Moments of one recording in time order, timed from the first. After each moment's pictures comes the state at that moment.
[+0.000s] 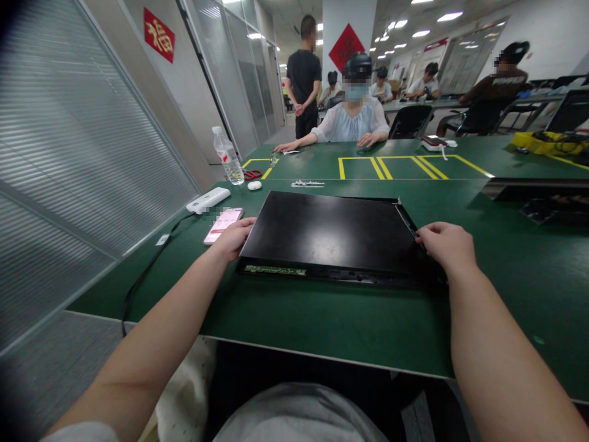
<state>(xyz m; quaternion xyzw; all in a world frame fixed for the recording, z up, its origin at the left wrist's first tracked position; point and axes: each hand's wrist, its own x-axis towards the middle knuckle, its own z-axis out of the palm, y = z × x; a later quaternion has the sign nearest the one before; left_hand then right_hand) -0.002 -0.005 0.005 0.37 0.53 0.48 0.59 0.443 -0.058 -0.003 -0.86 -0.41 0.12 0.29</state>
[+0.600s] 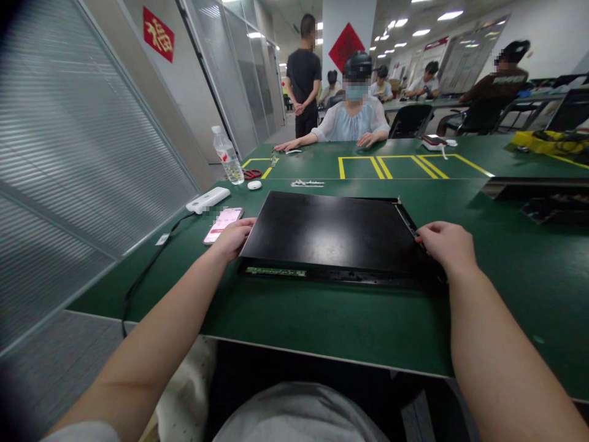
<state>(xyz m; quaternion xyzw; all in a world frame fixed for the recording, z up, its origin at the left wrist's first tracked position) -0.005 -0.001 0.001 0.40 0.55 0.48 0.56 0.440 -0.059 0.001 -0.86 -0.41 0.12 0.29</state>
